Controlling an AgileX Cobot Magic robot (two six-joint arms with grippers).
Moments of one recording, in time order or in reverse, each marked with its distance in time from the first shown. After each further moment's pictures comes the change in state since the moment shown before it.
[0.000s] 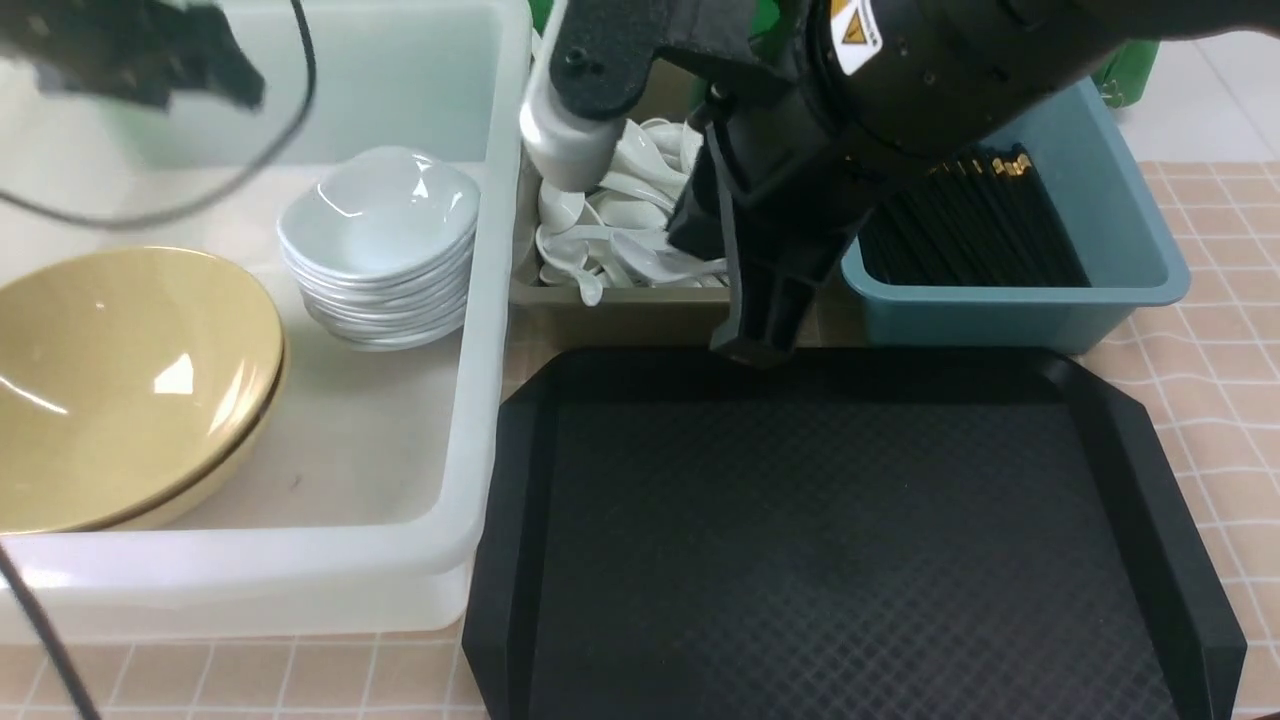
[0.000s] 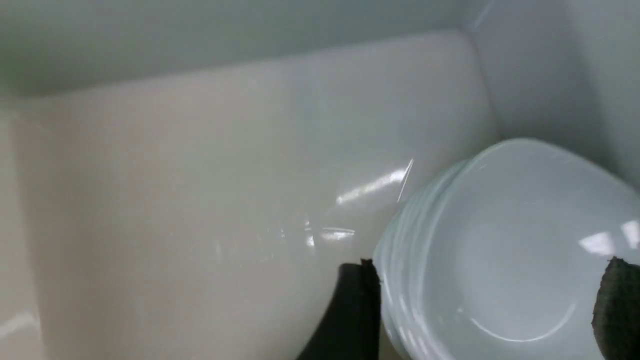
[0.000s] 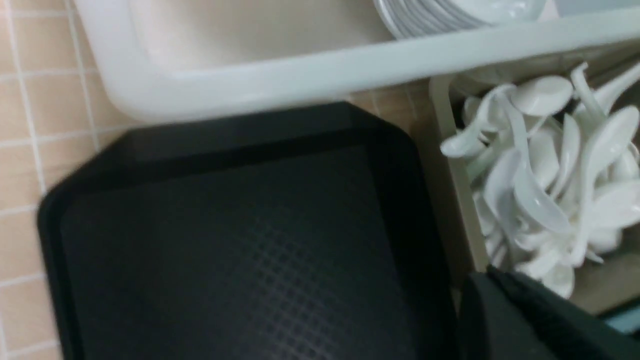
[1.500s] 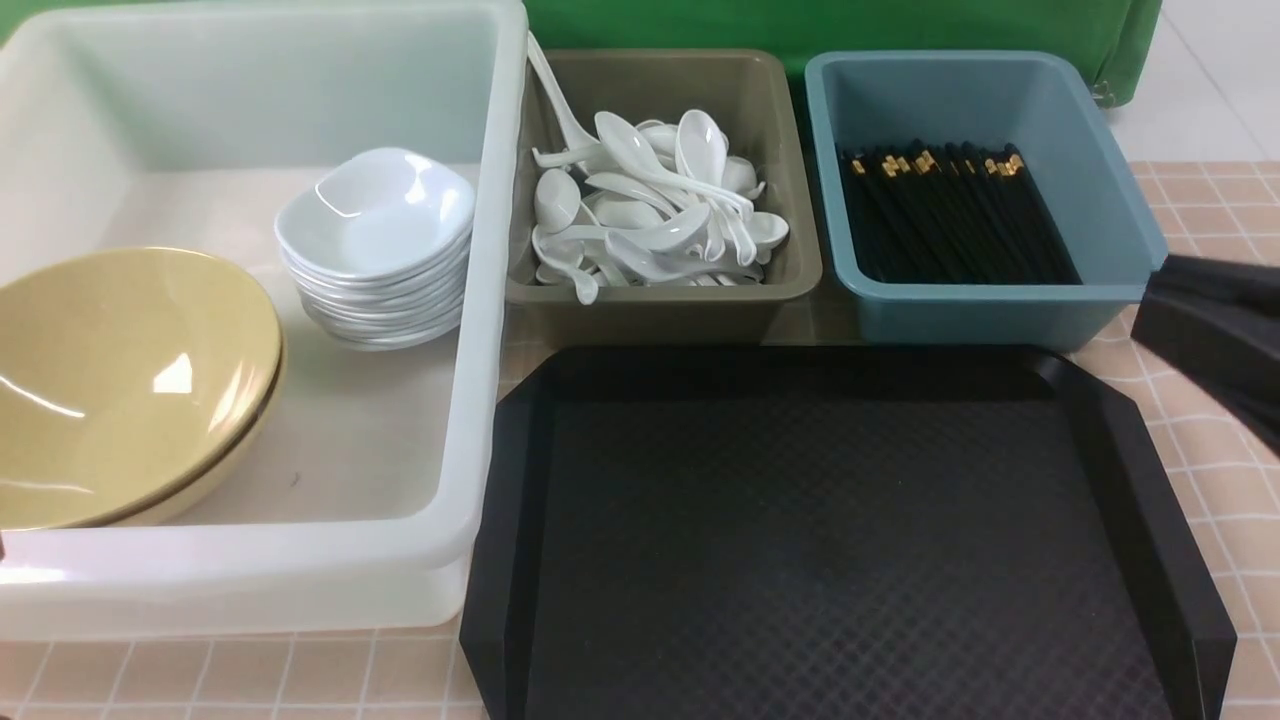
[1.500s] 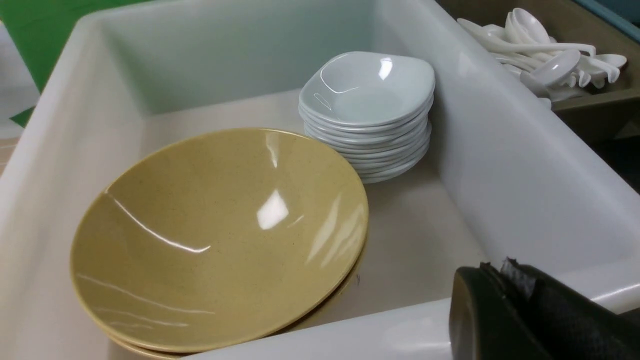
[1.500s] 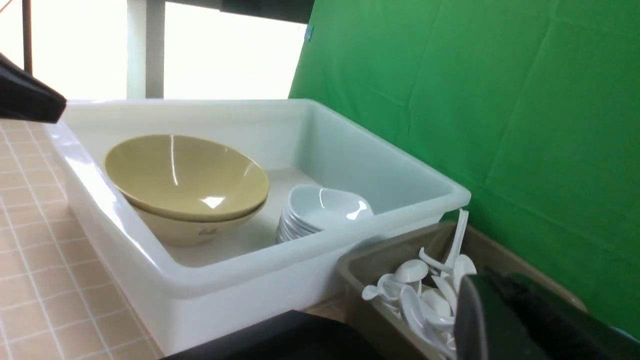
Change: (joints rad) right arm 0.000 -0.984 1.047 -0.083 -0.899 0.423; left arm -0.252 -1.677 1.414 0.326 -0.373 -0.273
